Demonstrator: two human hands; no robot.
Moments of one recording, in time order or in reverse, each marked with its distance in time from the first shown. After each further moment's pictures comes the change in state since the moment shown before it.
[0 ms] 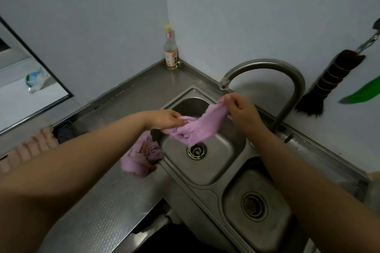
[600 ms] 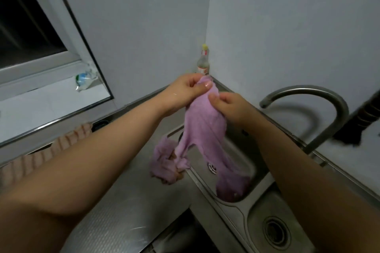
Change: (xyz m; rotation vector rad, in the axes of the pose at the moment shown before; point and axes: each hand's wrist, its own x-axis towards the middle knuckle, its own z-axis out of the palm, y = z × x) left_hand -0.099 0.004 -0.068 -0.639 0.535 0.493; right_hand 0.030 -0.108 0.091 -0.201 -0.259 -0.103
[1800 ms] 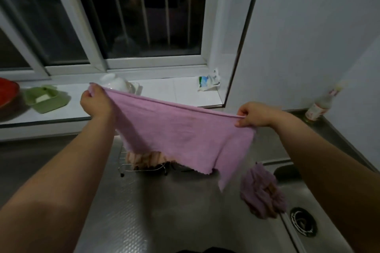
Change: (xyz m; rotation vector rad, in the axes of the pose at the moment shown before) left_hand -0.339 -0.107 -0.394 -0.109 1.968 -0.222; right_hand 0.134 -0.169 0.243 -0.703 -0.610 -0.221
